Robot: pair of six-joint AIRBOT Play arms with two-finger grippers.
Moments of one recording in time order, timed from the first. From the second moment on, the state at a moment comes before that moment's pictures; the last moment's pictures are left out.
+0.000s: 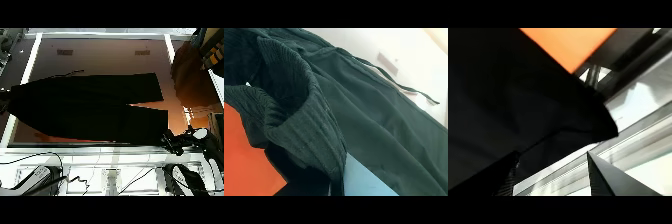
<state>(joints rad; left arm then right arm) 0.95 -1.11 0.79 0.43 -0.90 -0.65 -0.39 -0.82 0.29 -1.15 1.16 1.96</state>
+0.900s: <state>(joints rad) 0.95 -1.07 0.79 0.35 -0.91 -0.65 -0.39 -0.73 0.44 -1.16 1.01 1.85</state>
